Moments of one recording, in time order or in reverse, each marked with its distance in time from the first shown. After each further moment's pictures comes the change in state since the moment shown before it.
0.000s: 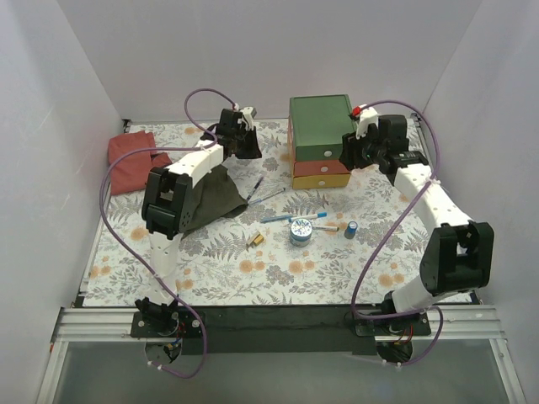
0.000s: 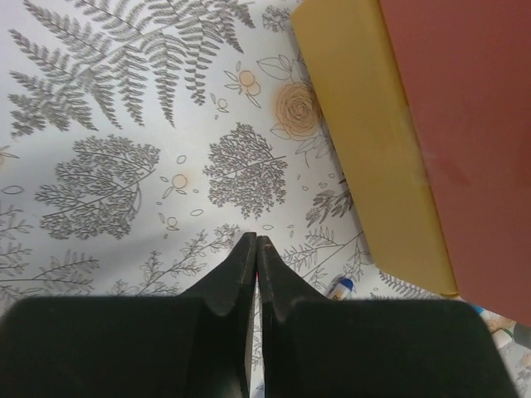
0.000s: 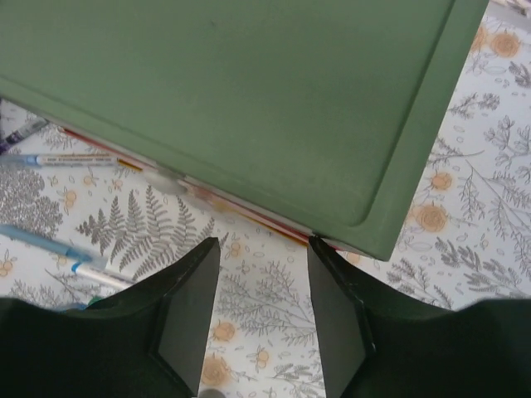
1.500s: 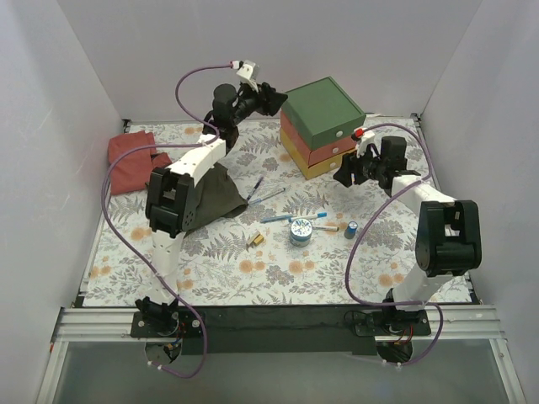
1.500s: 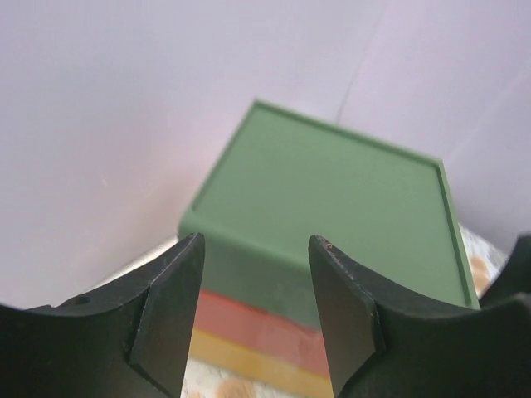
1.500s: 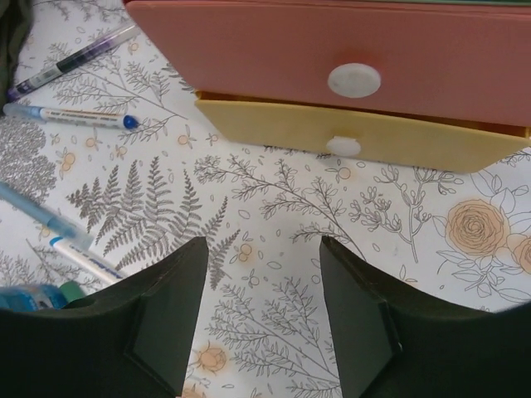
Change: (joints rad) left arm -0.007 0.018 0.110 0.711 0.202 0.035; right arm -0.099 0.142 -0.206 0.318 -0.311 -0.038
